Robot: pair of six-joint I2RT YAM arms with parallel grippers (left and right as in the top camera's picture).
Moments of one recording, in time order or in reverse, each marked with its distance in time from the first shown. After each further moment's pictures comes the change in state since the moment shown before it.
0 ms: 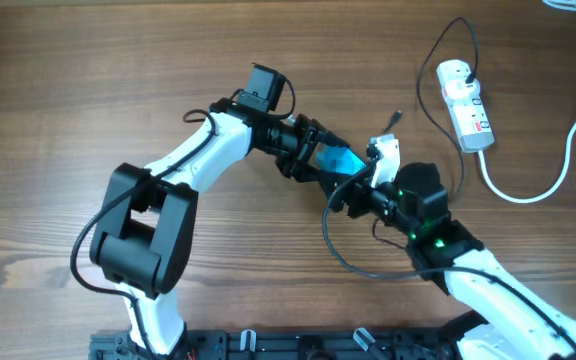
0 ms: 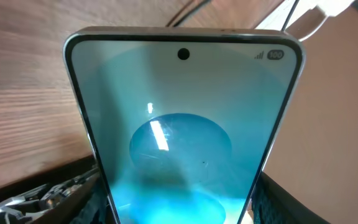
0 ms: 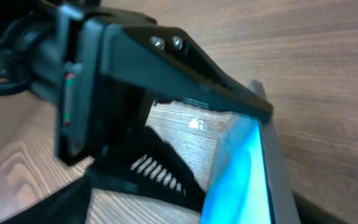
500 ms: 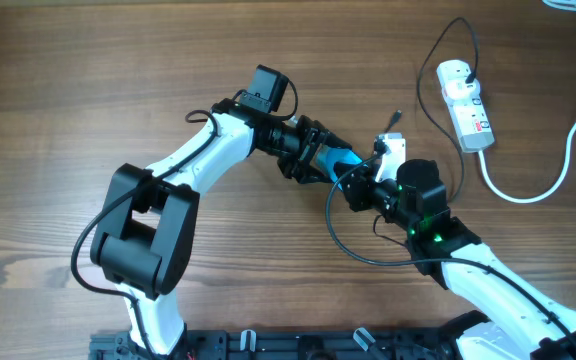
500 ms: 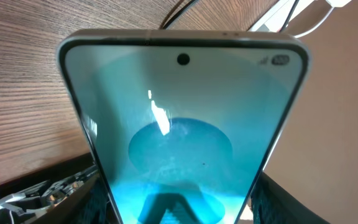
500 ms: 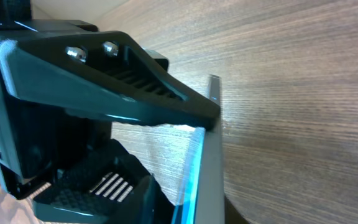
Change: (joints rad) left arm -0.012 0.000 0.000 -0.002 0.012 0.002; right arm -0.024 0.049 -0.003 0.025 0.023 0.094
